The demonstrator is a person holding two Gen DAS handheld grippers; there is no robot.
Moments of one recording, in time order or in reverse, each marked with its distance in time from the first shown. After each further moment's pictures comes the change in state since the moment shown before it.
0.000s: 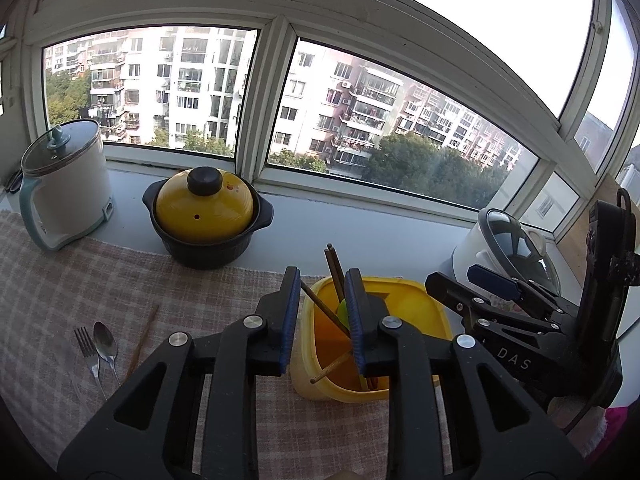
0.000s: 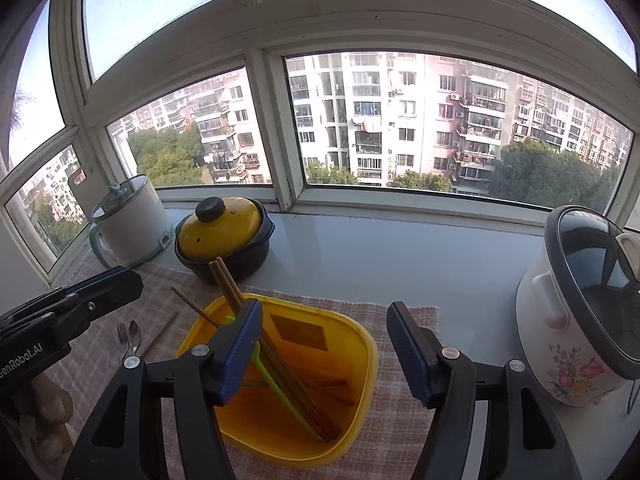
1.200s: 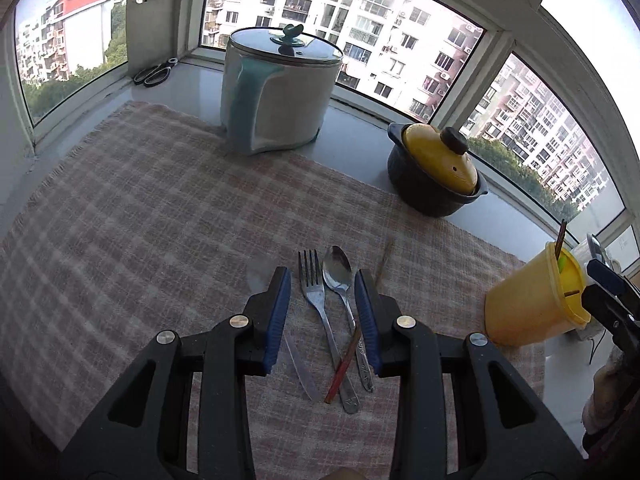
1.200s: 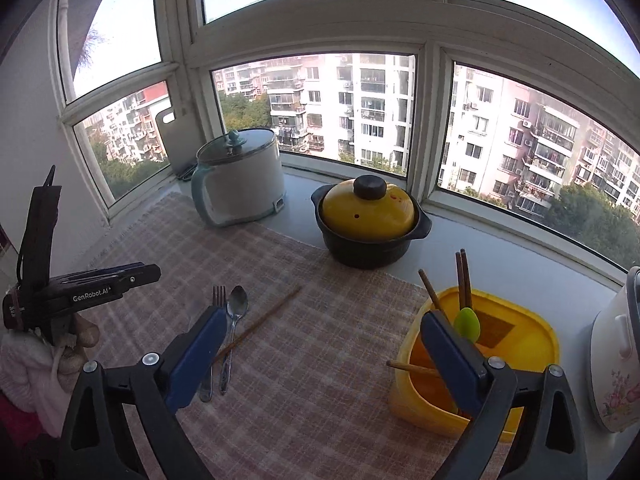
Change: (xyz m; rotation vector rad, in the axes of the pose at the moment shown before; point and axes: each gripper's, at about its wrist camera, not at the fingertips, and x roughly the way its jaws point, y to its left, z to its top) left arm -0.070 0.240 -0.072 -0.281 0.120 0.267; right arm 0.005 0.167 -0.019 -0.258 0.064 0.212
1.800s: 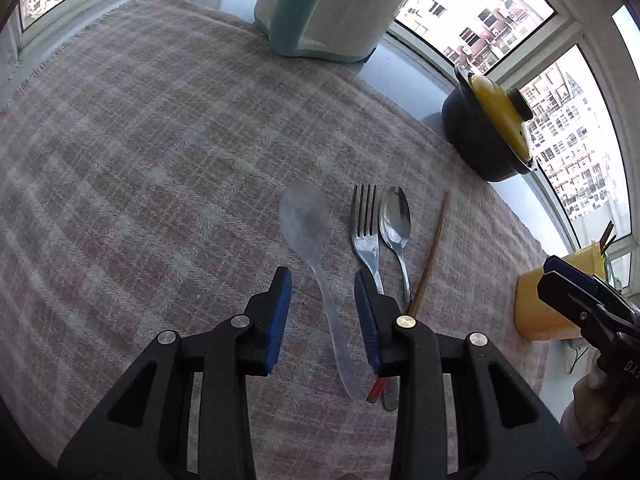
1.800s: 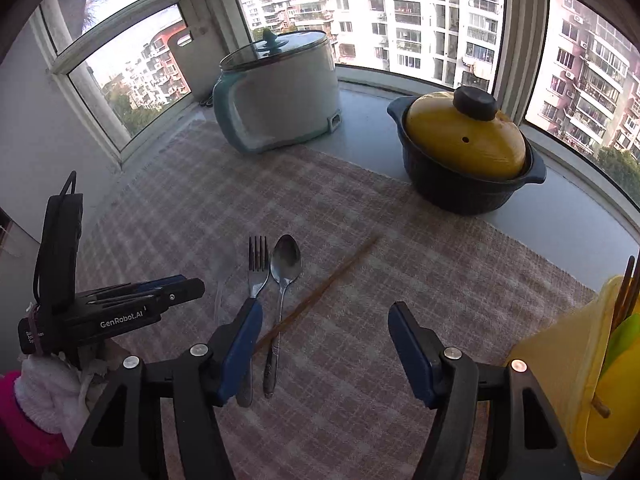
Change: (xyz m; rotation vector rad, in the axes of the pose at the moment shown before) left arm 0.077 0.049 -0.023 -0.150 0.210 -0.037; right arm 0.116 0.048 -0.002 0.006 0.290 0.136
